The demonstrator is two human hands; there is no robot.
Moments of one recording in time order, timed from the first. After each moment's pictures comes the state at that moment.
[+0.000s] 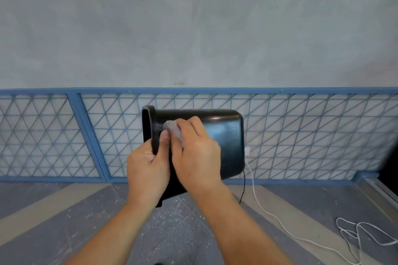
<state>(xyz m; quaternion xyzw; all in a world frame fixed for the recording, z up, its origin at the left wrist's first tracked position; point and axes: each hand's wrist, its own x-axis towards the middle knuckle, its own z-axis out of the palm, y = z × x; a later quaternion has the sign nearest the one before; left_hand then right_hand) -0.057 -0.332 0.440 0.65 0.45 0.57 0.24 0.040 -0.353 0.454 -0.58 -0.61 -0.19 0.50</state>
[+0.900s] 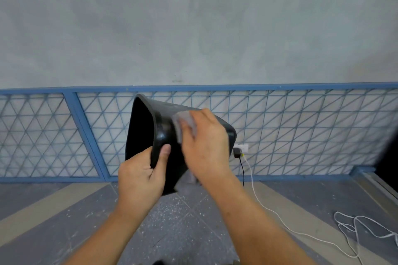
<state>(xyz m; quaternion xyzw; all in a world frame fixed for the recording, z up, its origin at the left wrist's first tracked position) -0.081 -0.326 0.415 0.75 0.38 0.53 0.05 0.063 -0.348 0.461 -0.62 -0.57 -0.13 0.53</state>
